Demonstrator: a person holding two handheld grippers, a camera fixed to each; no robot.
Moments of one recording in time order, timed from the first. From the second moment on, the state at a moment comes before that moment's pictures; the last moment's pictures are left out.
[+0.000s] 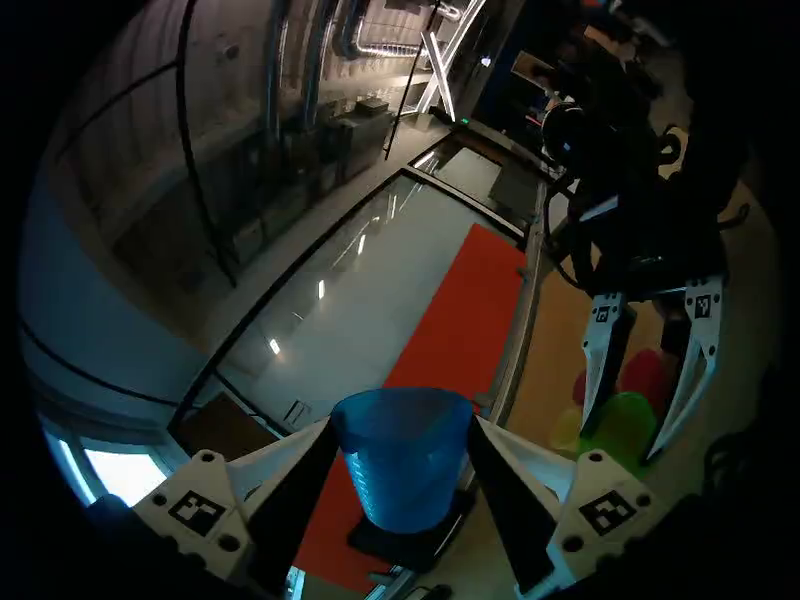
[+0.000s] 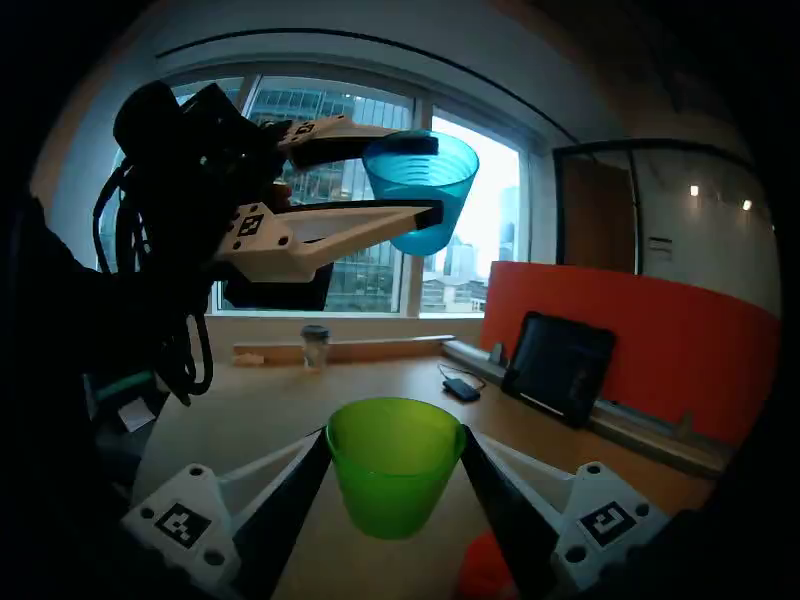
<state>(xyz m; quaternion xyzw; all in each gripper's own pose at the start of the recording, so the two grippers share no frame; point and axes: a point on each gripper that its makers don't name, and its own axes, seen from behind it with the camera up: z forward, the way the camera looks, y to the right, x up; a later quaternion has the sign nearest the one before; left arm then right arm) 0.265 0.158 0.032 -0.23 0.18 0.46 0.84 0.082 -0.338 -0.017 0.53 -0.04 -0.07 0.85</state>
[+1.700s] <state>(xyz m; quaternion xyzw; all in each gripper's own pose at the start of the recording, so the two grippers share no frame) 0.270 0.168 0.020 -0.22 0.20 0.53 0.80 0.091 -0.334 -0.018 0.52 -0.03 -0.07 0.85</state>
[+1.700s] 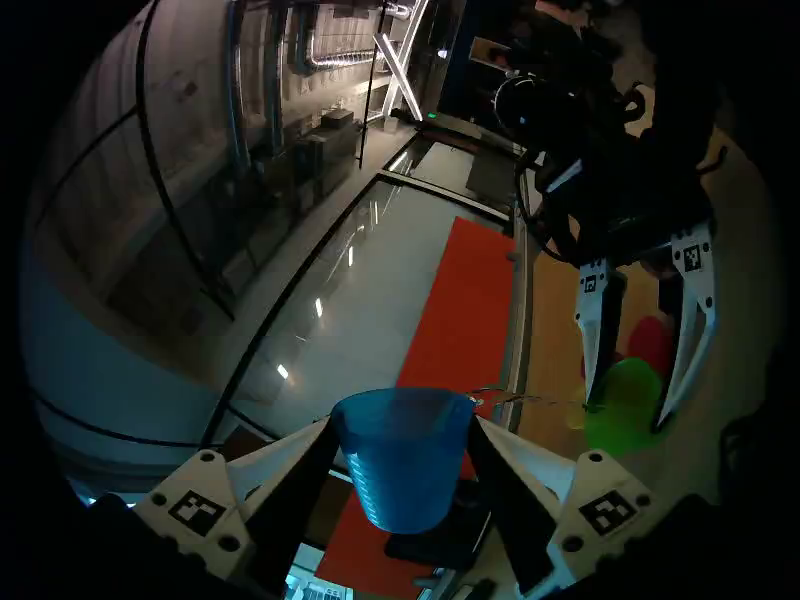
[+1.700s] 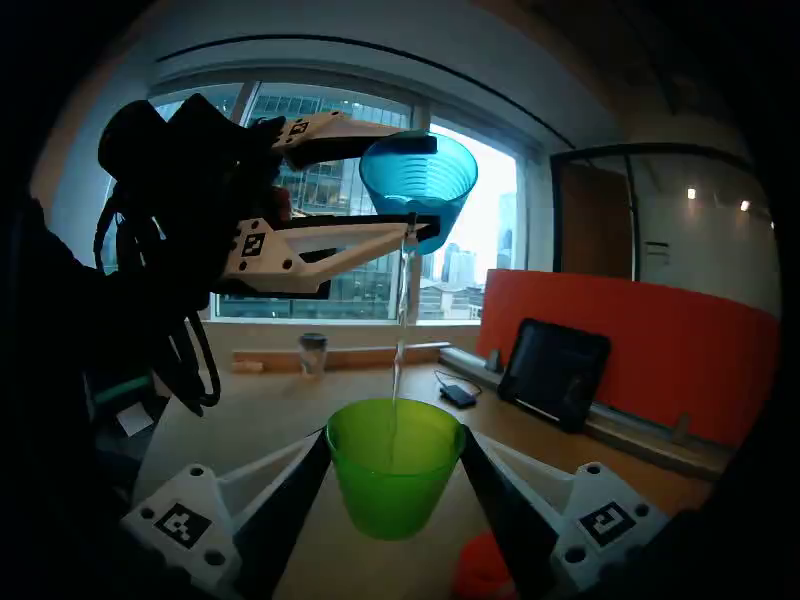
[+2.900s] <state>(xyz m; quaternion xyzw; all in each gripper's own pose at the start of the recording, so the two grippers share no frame) 0.272 0.173 0.016 -0.22 0.21 0.57 0.76 0.096 -0.332 -0.015 0.52 -0.02 -0.06 0.85</state>
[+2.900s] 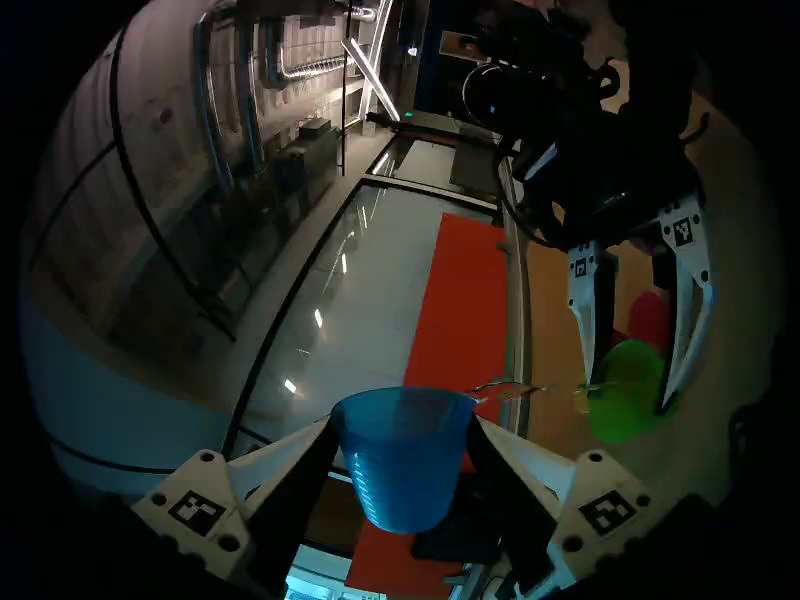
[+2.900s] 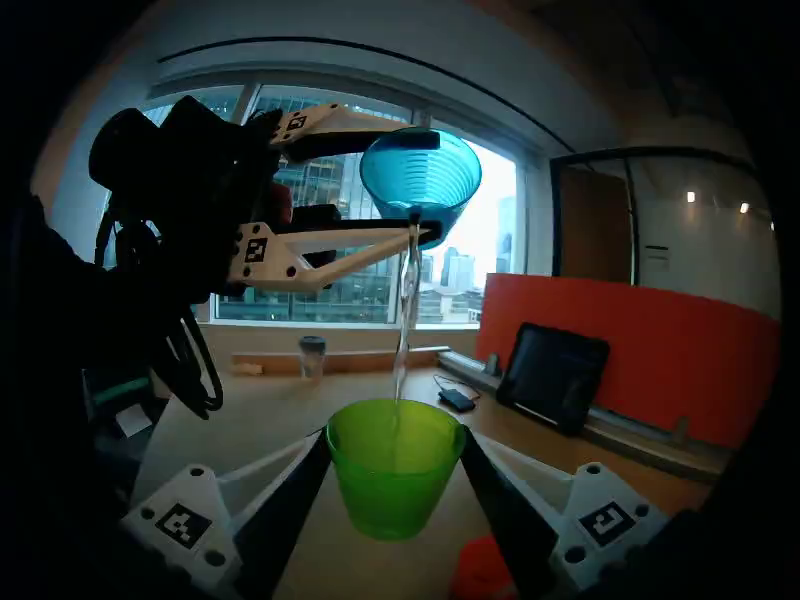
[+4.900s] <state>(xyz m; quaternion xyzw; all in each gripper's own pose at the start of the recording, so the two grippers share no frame) 0.284 0.191 0.005 -0.19 0.25 0.67 0.68 0.096 -0.330 -0.013 0.52 -0.01 -0.06 0.85</state>
